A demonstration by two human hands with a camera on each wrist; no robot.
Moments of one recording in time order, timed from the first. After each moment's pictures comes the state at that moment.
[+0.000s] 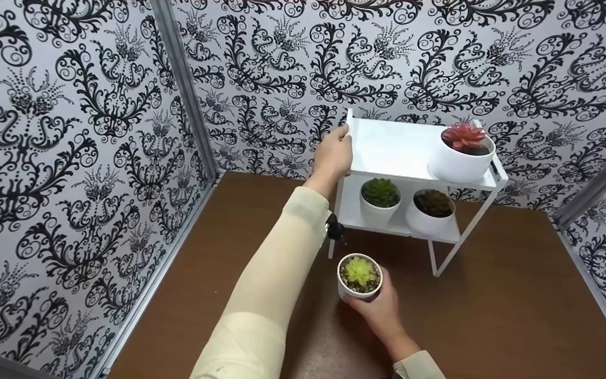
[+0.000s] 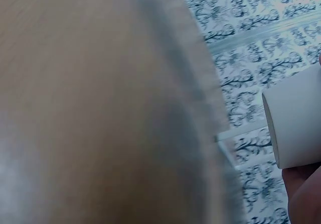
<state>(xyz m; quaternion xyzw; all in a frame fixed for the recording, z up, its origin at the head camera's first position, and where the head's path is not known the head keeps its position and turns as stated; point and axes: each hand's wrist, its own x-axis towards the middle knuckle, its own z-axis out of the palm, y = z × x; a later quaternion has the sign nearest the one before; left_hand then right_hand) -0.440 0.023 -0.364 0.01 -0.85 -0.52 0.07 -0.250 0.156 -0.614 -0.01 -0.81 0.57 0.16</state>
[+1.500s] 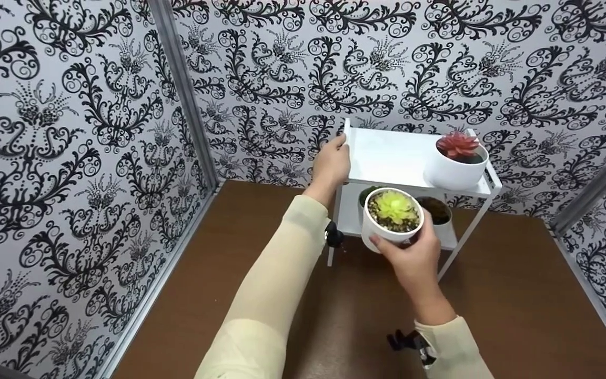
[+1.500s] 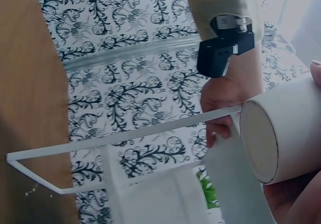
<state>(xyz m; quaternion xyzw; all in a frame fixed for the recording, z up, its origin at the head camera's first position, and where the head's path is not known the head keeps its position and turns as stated) -0.437 0.025 -0.364 0.01 -0.85 -0.53 0.08 -0.270 0.175 -0.442 0.04 -0.75 0.59 0.30</state>
